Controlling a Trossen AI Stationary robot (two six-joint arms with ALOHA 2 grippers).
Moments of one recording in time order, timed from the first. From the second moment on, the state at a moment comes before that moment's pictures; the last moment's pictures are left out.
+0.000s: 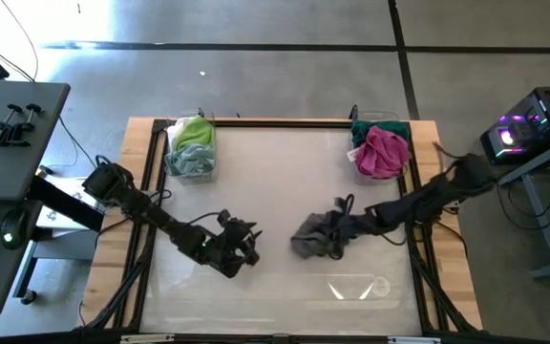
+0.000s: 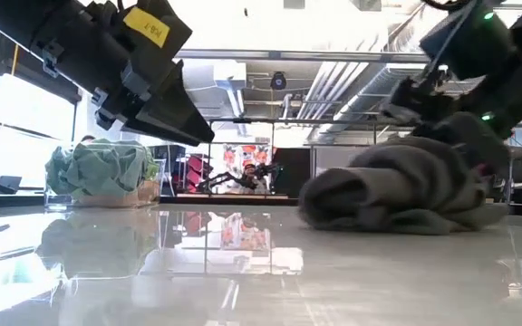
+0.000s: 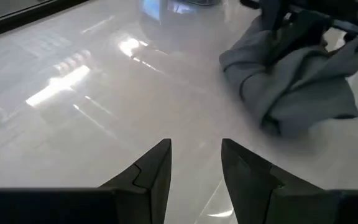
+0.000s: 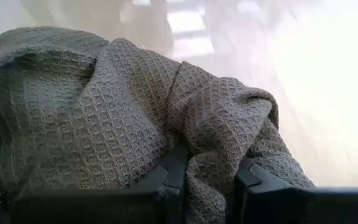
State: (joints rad) left arm -0.52 1.72 0.85 -0.05 -0.93 -0.84; right arm 0.29 1.57 0.40 0.35 0.31 0.32
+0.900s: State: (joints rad) left arm -0.35 1.72 0.85 0.19 -0.71 -0.55; right arm 0.47 1.09 0.36 0.00 0.33 0.42
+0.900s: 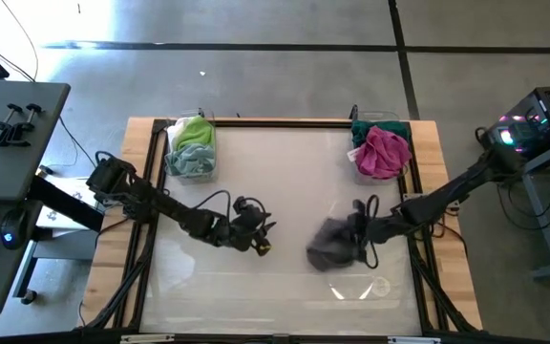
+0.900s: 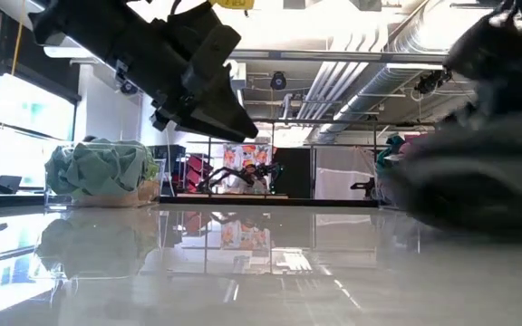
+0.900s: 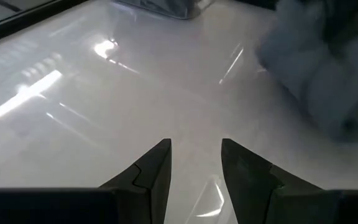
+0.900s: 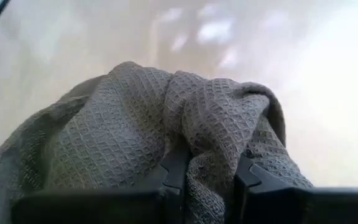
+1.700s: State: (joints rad) left arm -0.35 1.72 0.85 0.19 -0.72 -0.54; right arm 0.20 0.78 1.03 -0.95 1.24 0.52
